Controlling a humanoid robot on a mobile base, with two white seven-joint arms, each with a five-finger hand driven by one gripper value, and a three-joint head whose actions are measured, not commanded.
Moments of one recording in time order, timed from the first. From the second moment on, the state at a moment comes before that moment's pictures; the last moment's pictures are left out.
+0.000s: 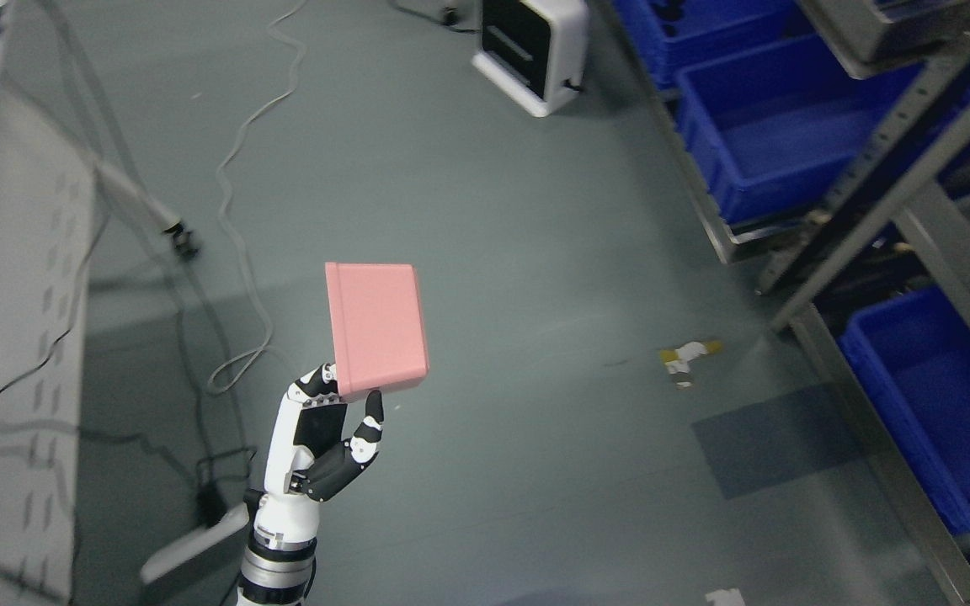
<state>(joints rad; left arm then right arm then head) 0.13 0.00 -0.12 -1.52 0.40 -0.78 -0.51 0.00 0.00 0.00 0.00 0.00 -0.07 -0.01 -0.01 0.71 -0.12</state>
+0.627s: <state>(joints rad) 0.17 0.00 -0.22 -1.43 0.39 -0.78 -0.67 0.00 0.00 0.00 0.00 0.00 -0.06 -0.02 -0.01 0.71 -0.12</state>
